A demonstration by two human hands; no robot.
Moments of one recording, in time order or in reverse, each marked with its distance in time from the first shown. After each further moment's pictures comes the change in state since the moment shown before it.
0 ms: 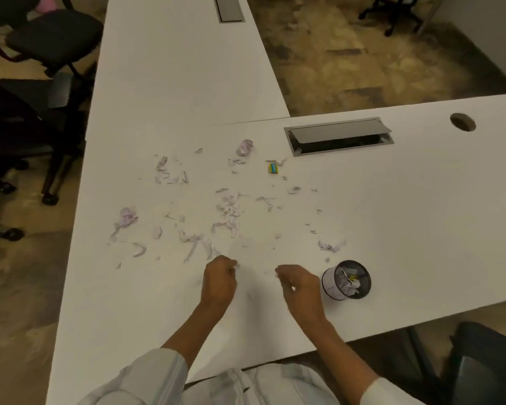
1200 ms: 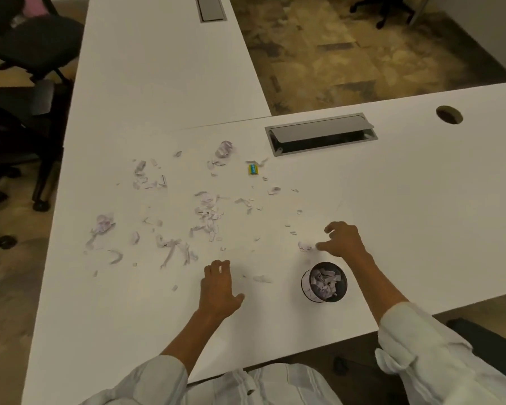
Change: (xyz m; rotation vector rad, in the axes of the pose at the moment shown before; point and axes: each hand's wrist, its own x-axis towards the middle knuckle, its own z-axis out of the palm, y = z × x) left_hand -0.009 0.029 0.047 0.513 -0.334 -0.038; right_hand 0.134 0.080 -0.129 -0.398 -0.366 0.574
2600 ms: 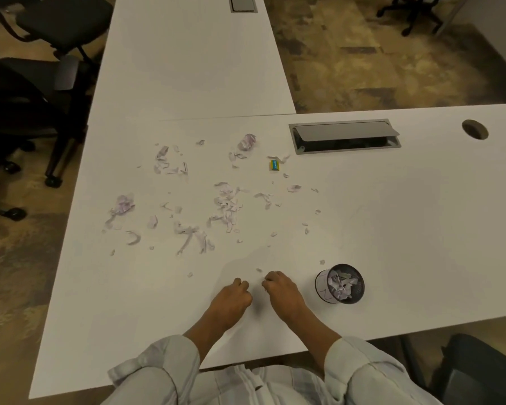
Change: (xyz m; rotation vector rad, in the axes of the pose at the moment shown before) left_hand -0.011 -0.042 0.041 0.428 -0.027 0.483; right_hand -0.075 -0.041 0.192 -0.456 0.028 -0.704
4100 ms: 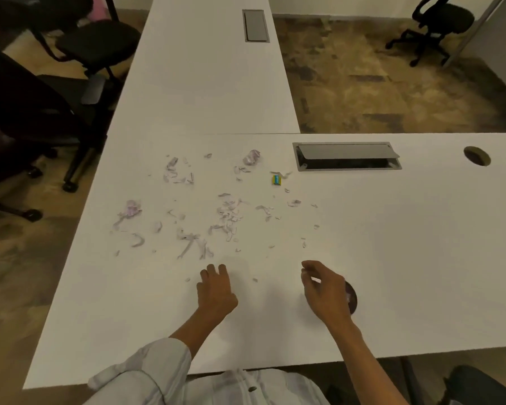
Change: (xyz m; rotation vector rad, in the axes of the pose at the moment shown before) left_hand 0.008 0.004 -0.051 -0.311 -0.058 -0.741; right_hand -0.054 0.043 -0.112 0.747 0.392 0.357
